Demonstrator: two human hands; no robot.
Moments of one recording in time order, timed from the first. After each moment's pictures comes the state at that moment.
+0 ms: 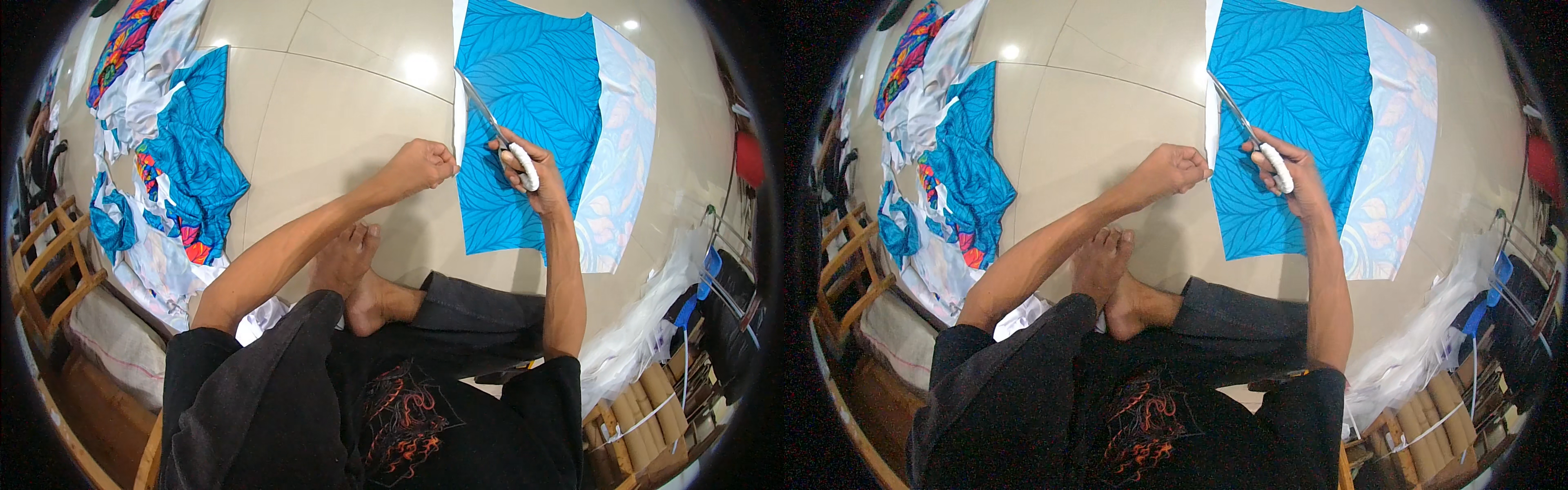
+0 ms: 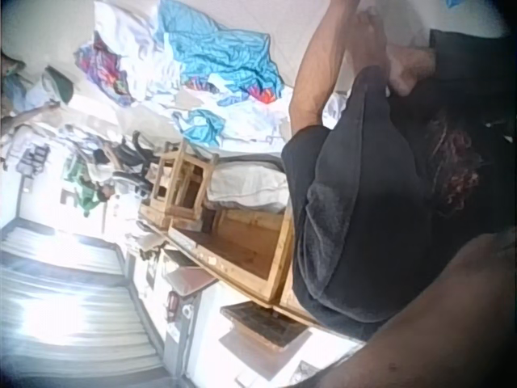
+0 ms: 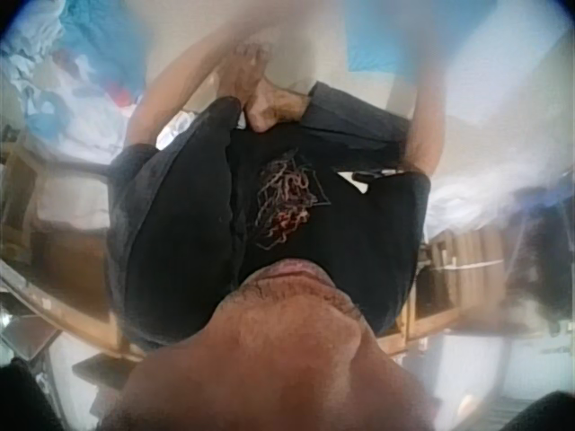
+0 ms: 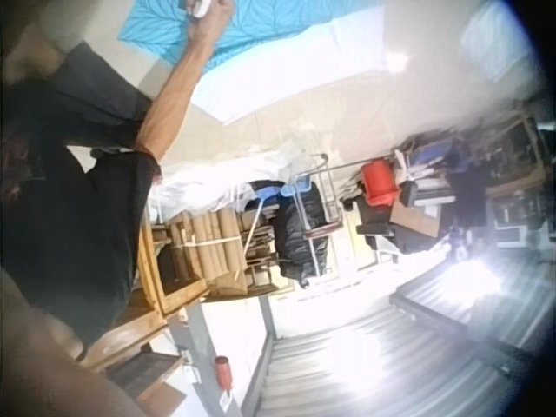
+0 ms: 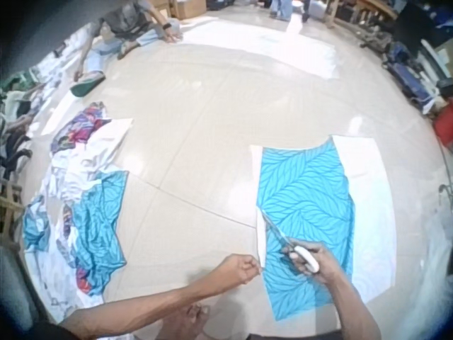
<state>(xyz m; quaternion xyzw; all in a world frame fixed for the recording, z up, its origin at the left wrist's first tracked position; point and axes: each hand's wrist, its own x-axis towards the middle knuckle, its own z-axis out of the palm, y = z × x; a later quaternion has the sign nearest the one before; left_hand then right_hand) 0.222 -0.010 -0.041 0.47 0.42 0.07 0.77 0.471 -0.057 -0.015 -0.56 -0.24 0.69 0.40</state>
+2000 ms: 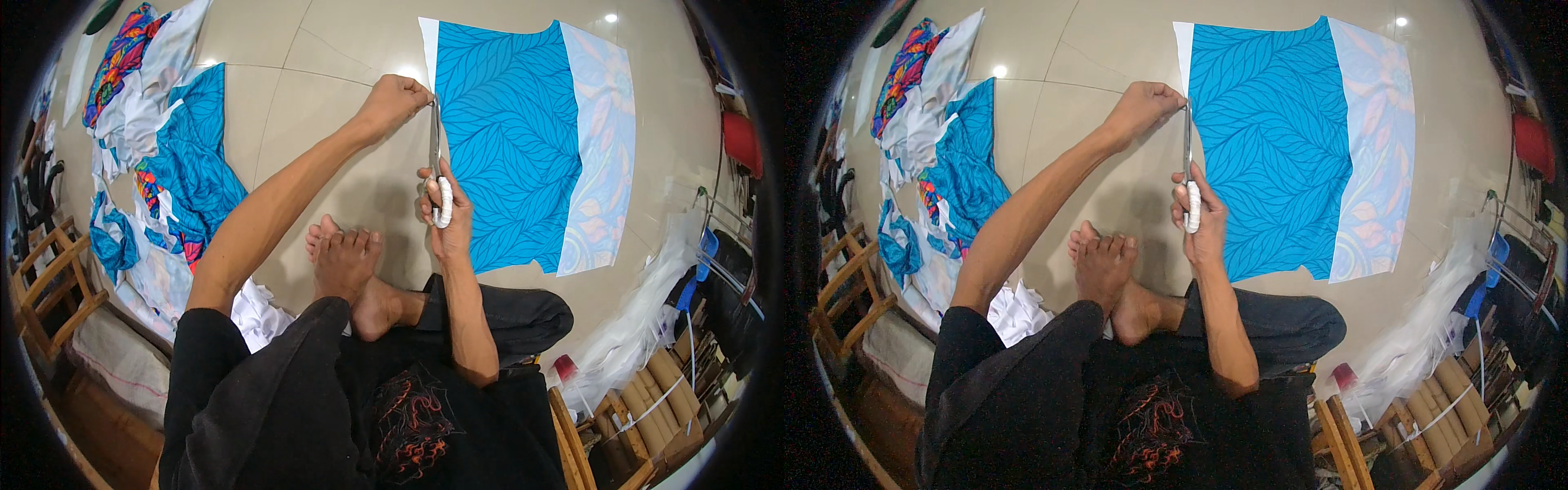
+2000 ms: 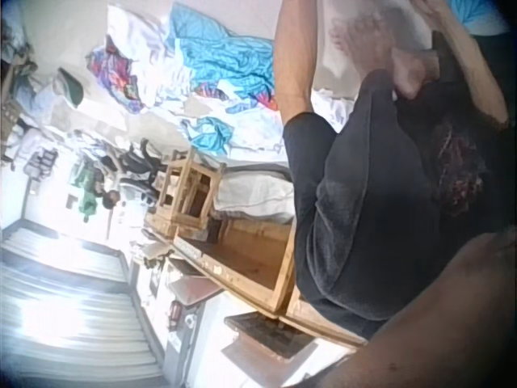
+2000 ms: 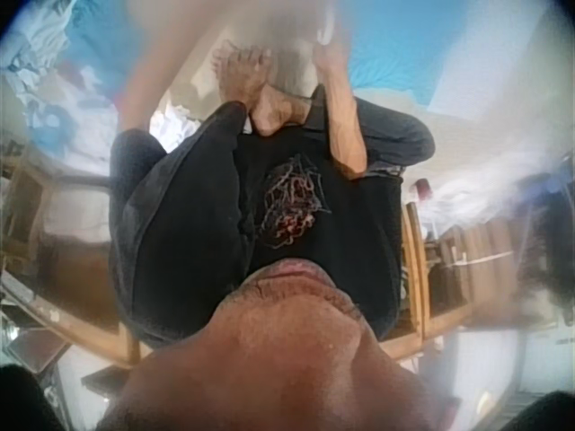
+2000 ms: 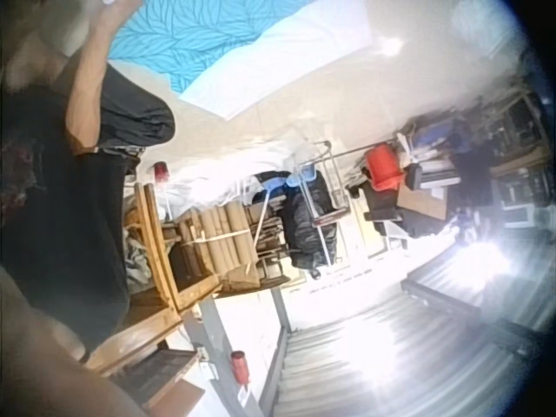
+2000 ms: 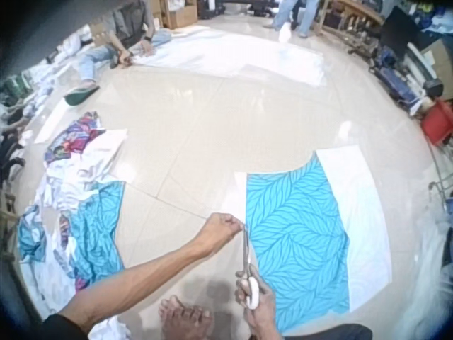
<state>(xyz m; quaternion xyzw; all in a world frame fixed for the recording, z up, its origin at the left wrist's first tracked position) 0.218 0.089 -0.042 0.53 0.48 0.17 0.68 0.307 -0.116 -0.020 -0.51 -0.02 0.60 0.61</state>
